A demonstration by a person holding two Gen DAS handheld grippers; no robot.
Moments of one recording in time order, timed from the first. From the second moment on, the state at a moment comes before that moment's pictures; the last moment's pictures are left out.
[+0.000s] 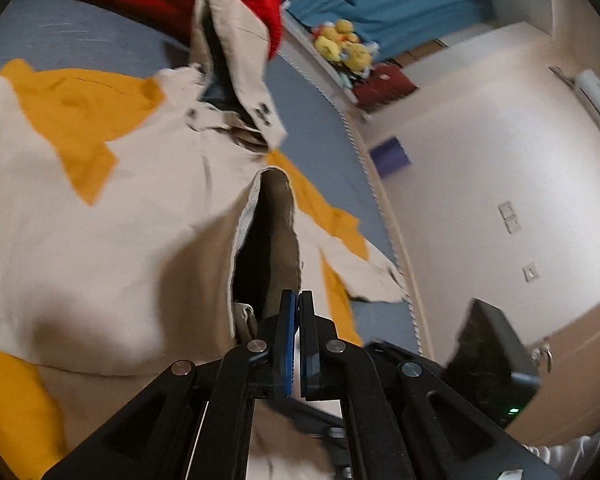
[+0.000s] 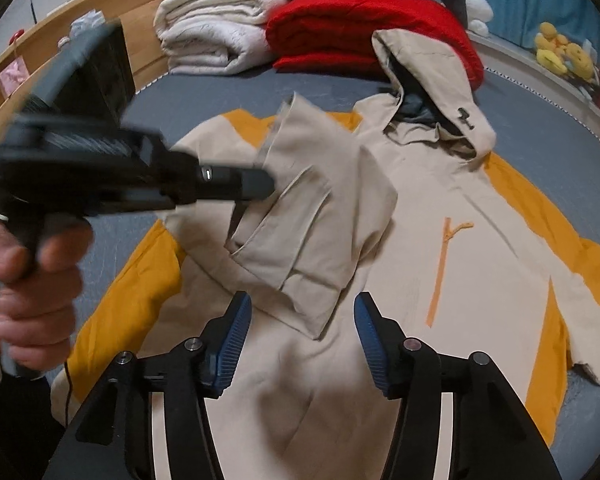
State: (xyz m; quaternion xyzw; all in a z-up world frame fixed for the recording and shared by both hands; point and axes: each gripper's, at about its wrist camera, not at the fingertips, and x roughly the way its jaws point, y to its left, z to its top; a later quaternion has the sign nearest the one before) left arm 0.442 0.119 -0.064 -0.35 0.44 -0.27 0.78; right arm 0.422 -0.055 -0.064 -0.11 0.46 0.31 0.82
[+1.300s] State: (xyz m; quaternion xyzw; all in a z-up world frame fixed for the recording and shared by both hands) left arm 0.460 0.210 -0.151 -0.19 0.58 0.05 0.79; right arm 0.560 -0.302 -0.105 0.16 0.50 0.00 0.85
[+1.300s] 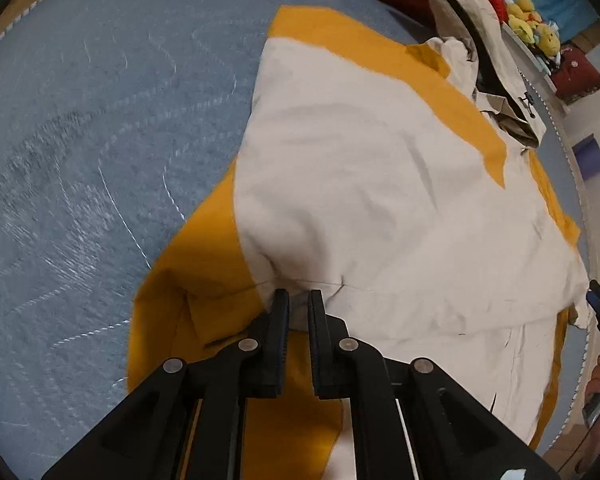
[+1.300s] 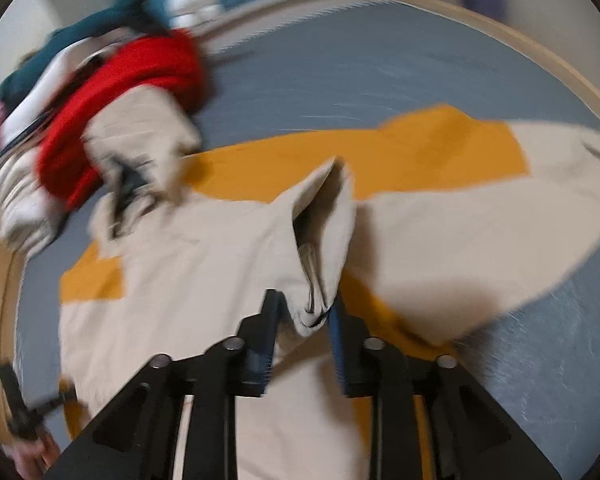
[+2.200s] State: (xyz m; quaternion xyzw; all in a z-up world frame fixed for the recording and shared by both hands) left arm 0.456 0.200 -0.142 -0.18 0.55 0.03 0.81; right arm 0.562 -0.329 -0.134 0.16 0.50 -0.09 0.84
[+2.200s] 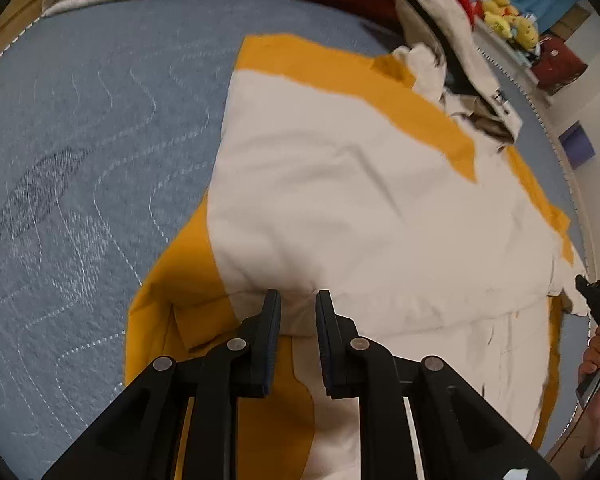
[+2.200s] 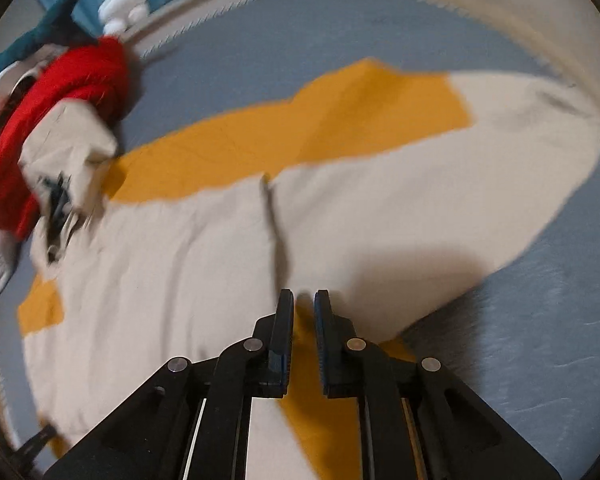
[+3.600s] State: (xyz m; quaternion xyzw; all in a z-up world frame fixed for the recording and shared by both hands) left arm 0.343 0.064 0.085 -0.07 0.39 -0.03 0.92; right arm 0.488 -0.458 0.029 0.13 0.35 -0.03 0.93
